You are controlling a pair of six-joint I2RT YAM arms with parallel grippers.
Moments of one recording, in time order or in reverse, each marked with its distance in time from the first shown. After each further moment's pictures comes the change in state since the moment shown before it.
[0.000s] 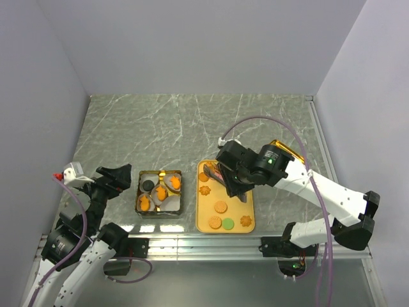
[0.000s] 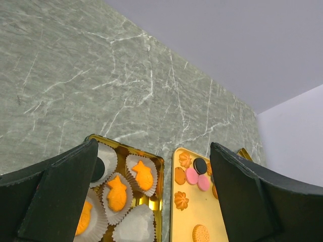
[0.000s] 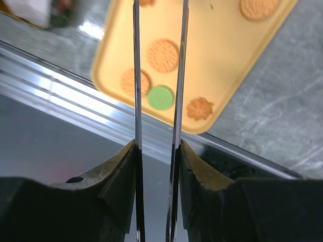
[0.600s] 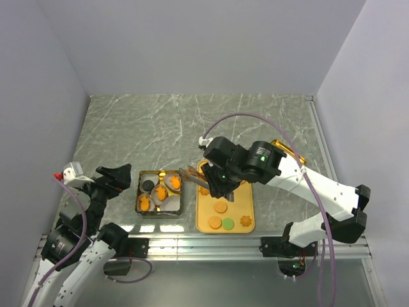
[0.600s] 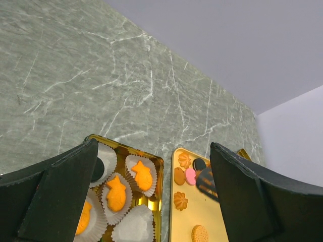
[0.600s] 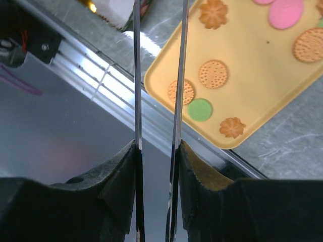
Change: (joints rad) left arm -0.001 0.005 0.004 -0.003 -0.004 -0.008; right arm 0.064 0.098 0.206 0.027 -0.111 -0.083
